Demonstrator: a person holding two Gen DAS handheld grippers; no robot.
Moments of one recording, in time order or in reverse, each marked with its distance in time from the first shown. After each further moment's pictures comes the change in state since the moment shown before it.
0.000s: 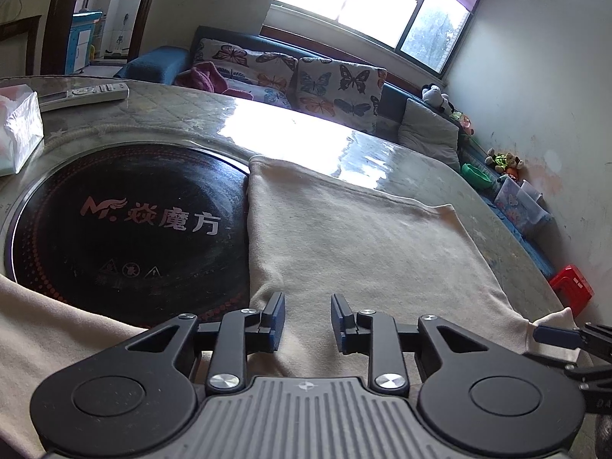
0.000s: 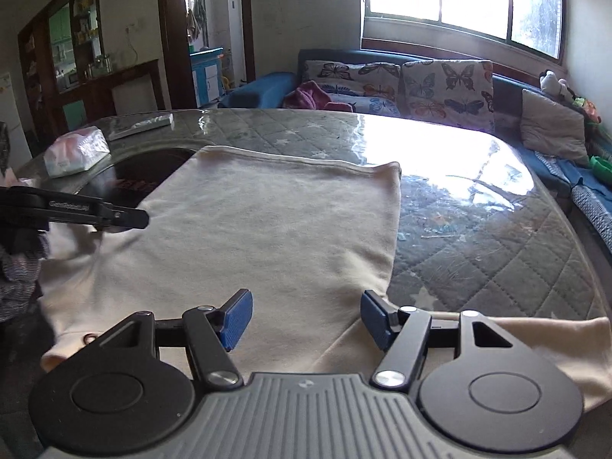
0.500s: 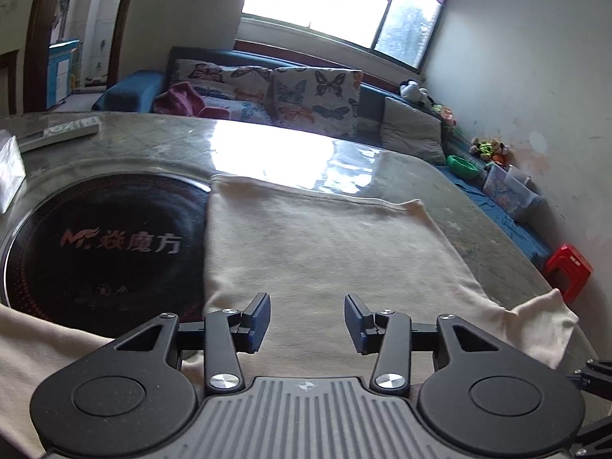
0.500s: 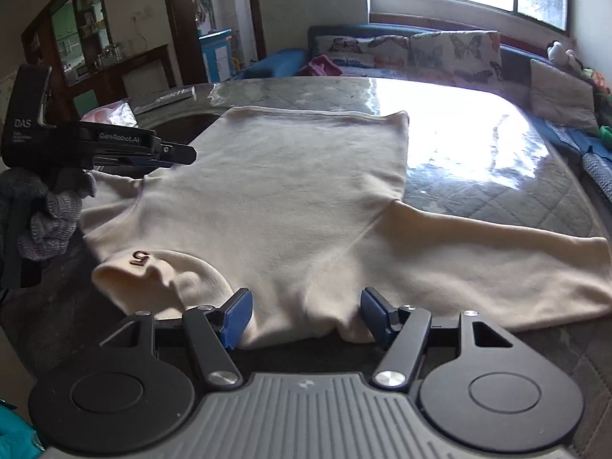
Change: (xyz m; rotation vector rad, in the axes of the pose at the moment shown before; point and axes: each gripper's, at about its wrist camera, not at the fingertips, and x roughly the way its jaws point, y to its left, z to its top) left arm -0.013 -0.041 -0.002 0.115 -0.029 -0.026; right arm -0.036 0.006 -0.044 0.028 0.071 0.042
